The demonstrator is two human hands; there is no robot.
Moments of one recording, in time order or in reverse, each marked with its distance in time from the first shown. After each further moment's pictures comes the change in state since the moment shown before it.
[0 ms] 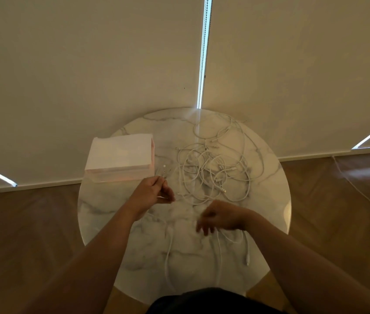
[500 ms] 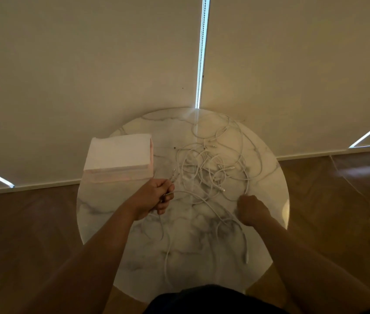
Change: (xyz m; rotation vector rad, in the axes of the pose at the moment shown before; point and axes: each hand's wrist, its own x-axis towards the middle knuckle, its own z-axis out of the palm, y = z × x) left_hand -0.004 0.005 0.000 -0.001 -0.288 -0.066; right_hand -0.015 0.061 -0.017 -0.539 0.472 0.569
